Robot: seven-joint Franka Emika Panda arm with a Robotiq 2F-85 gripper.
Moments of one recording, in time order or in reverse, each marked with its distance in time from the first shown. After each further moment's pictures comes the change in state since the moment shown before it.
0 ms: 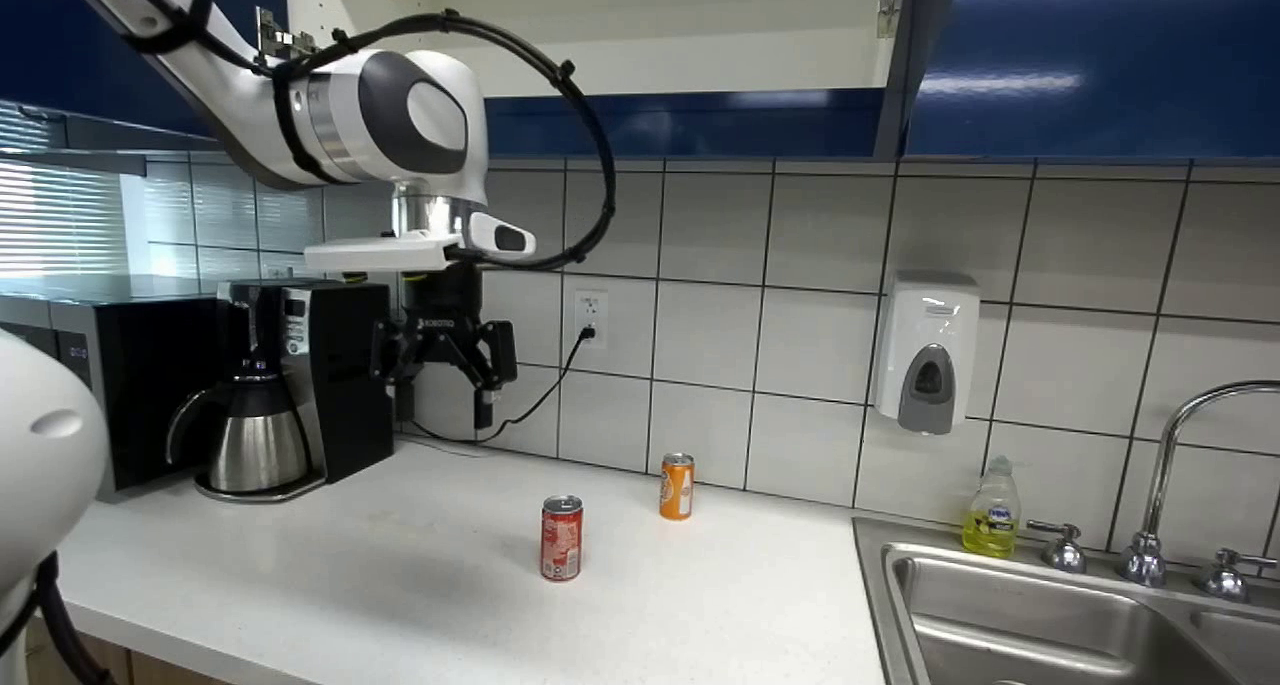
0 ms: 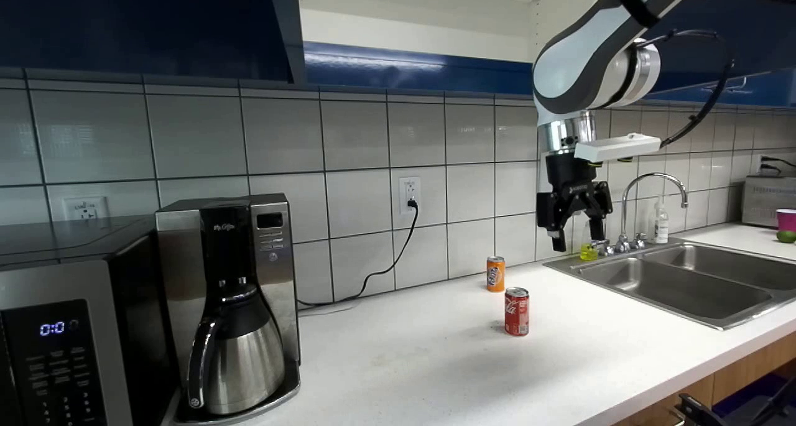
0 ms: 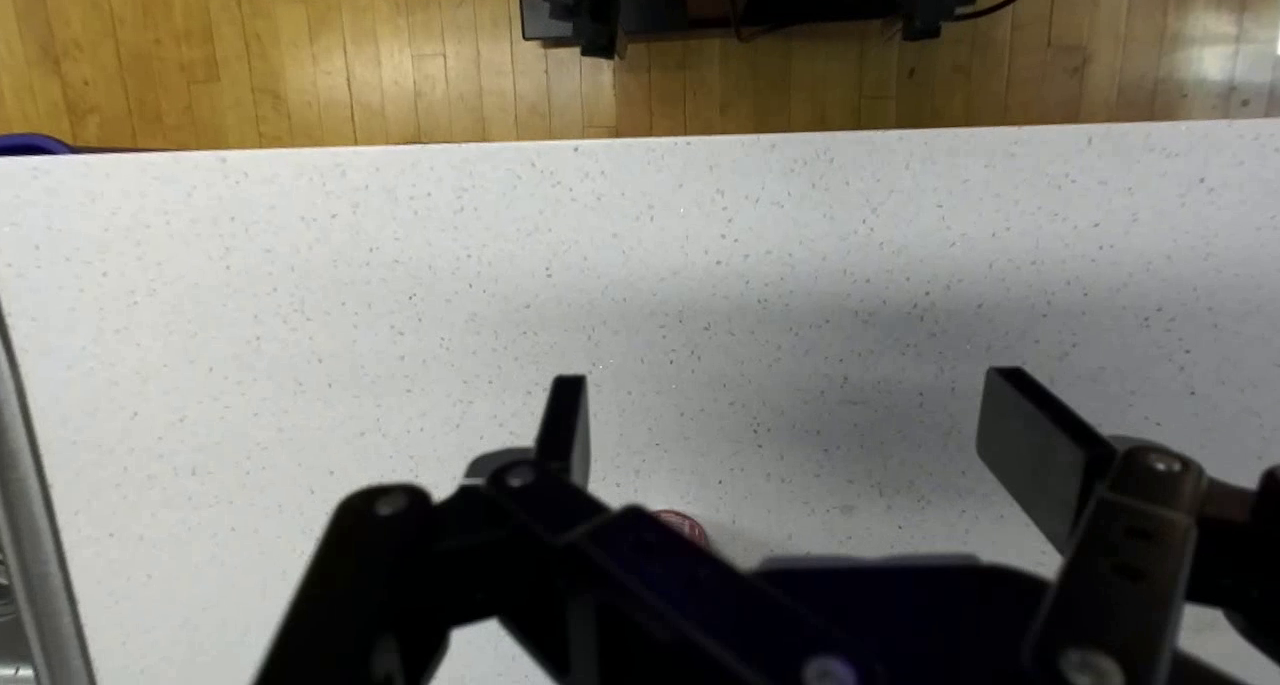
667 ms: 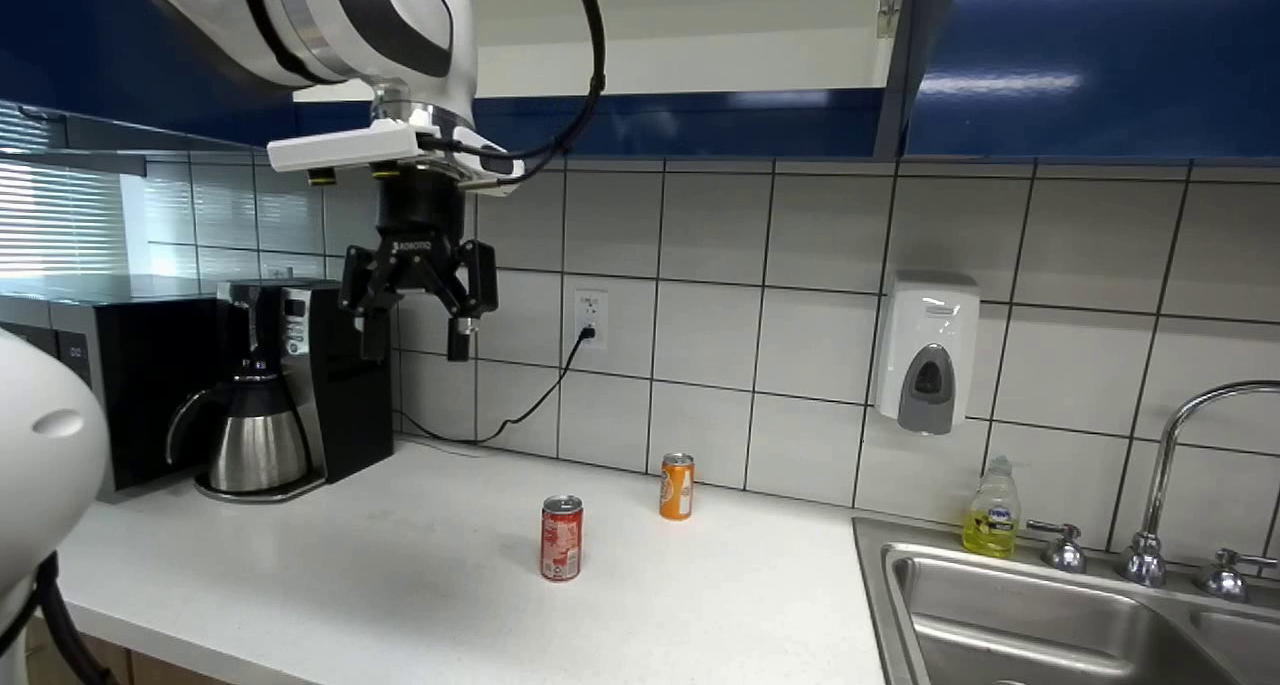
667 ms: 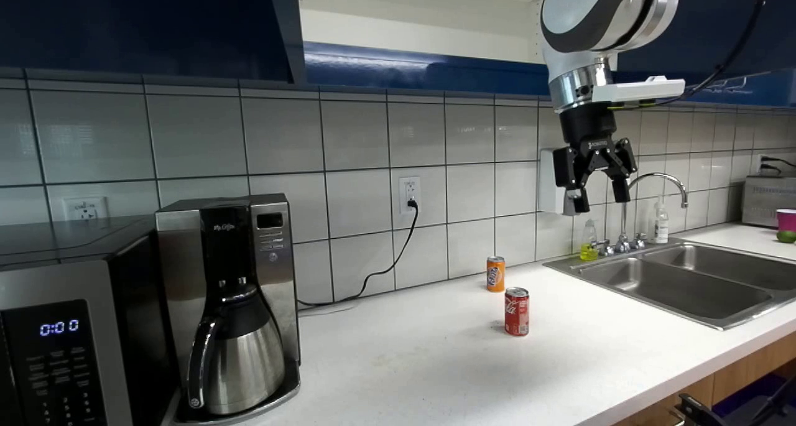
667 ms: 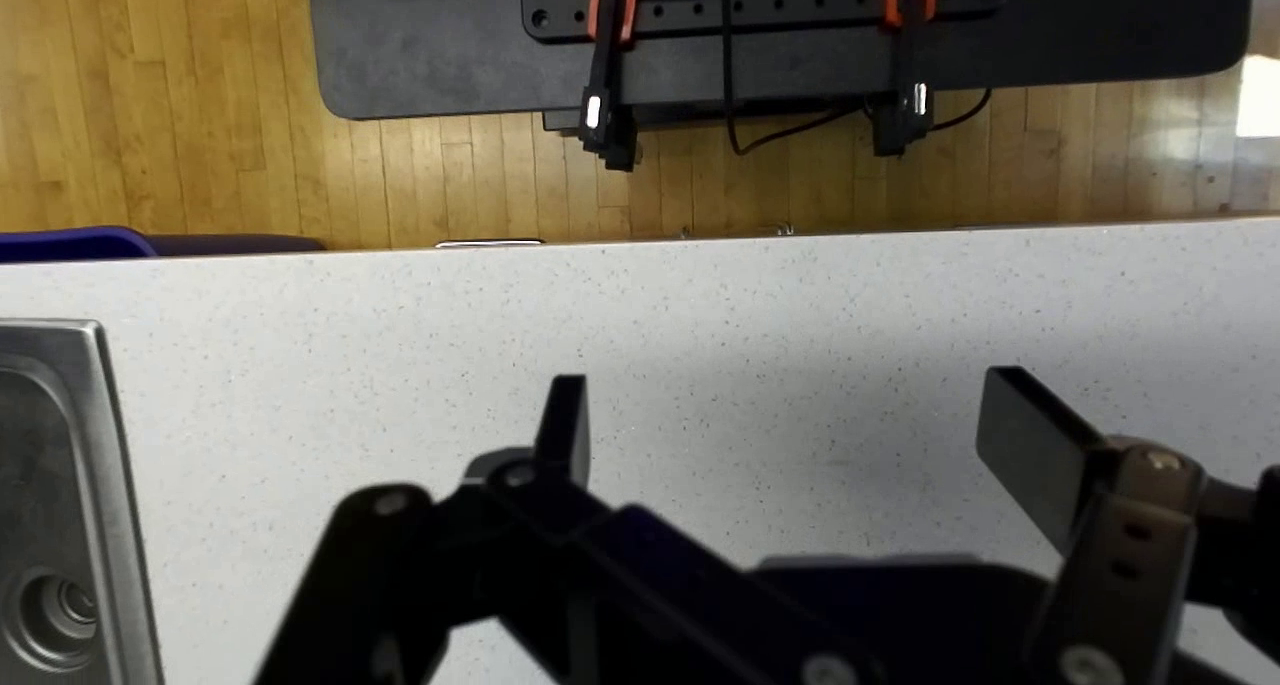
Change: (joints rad) arm 0.005 -0.132 0.006 0.108 0.007 -0.327 -0.004
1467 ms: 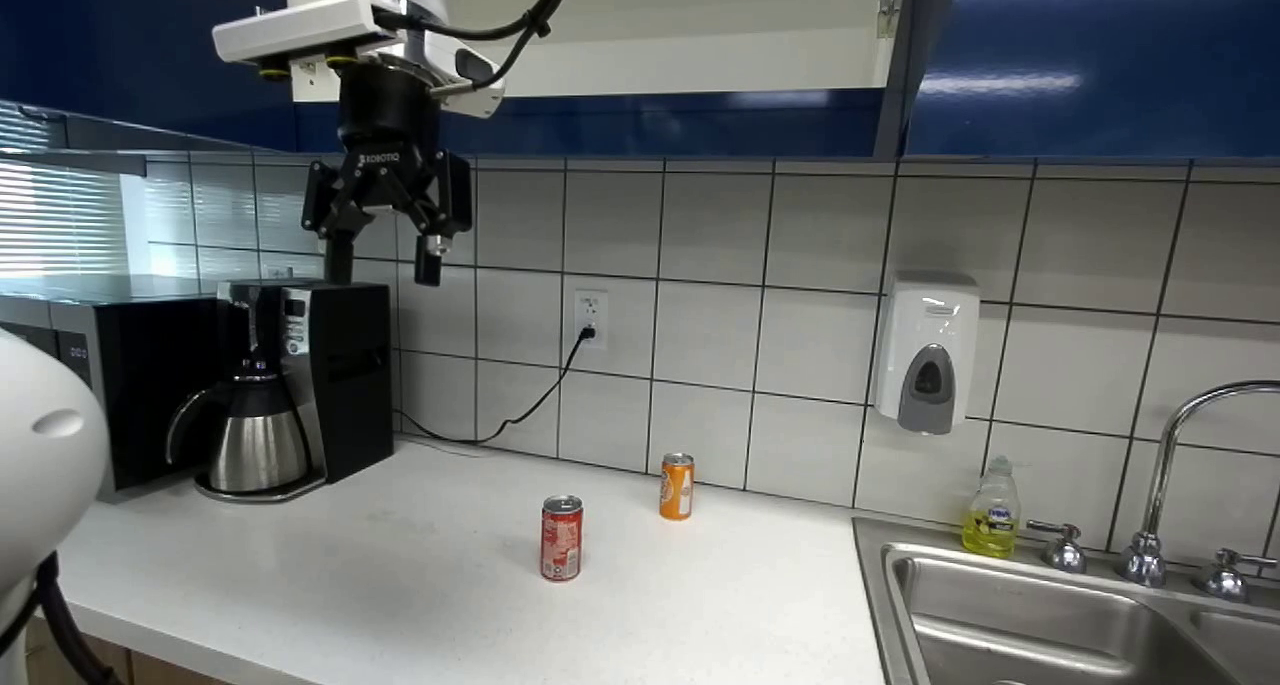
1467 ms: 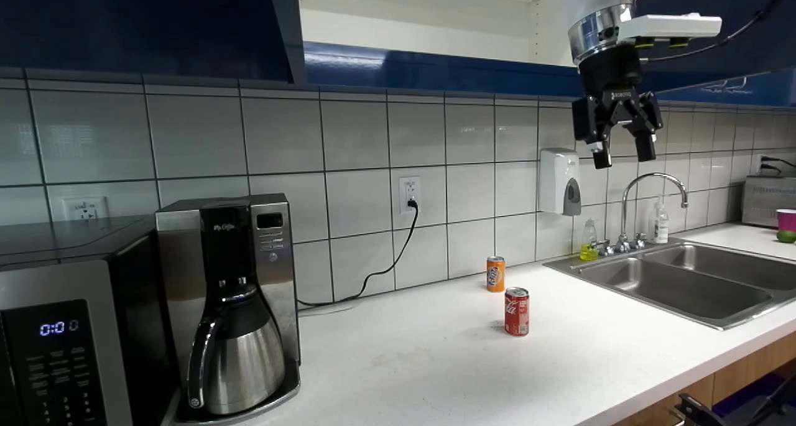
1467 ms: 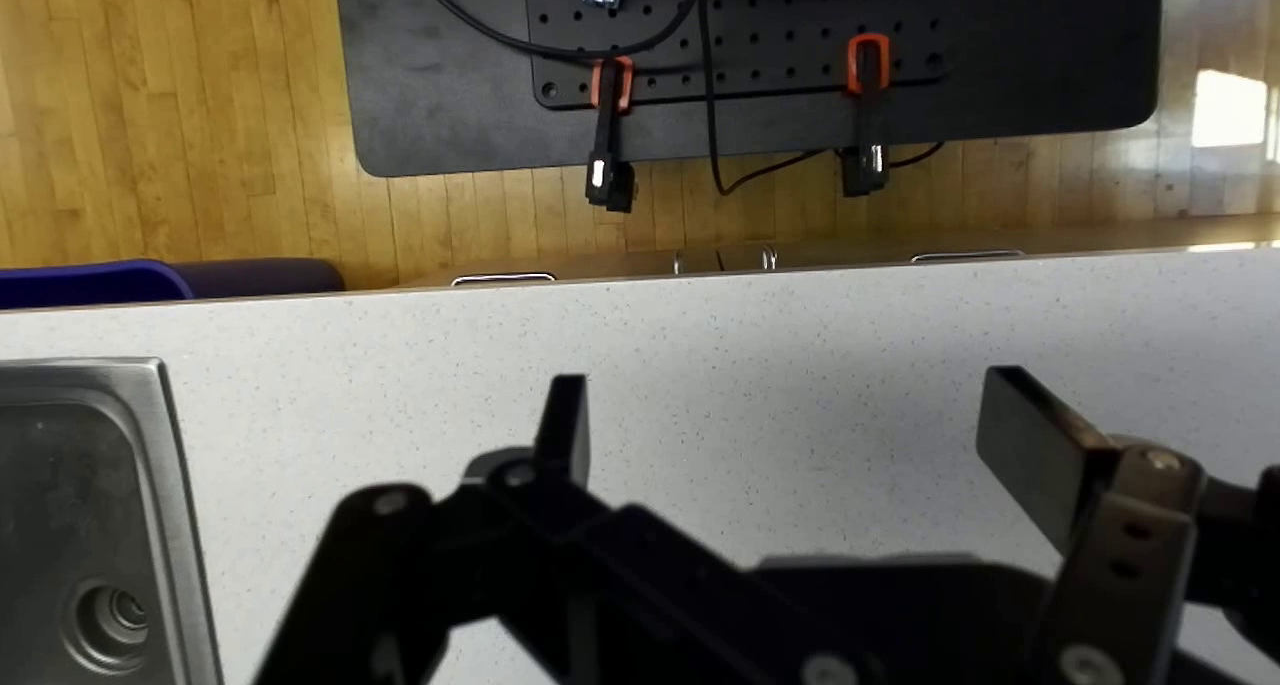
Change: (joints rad) arm 0.000 -0.126 0.001 0.095 0.017 -0.219 -0.001
